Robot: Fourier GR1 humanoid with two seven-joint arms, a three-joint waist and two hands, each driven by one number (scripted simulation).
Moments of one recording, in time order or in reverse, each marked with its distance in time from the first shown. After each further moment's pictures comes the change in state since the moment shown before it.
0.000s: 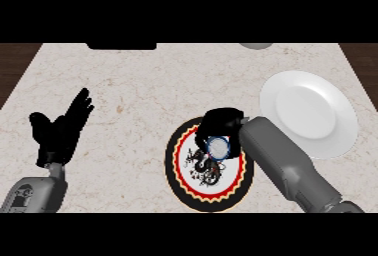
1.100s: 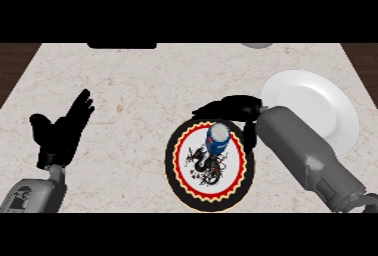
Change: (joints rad) left arm 0.011 0.041 -0.063 -0.020 0.051 0.052 0.005; right arm -0.045 -0.116 0.043 0.007 -0.251 0.027 0.063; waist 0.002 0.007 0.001
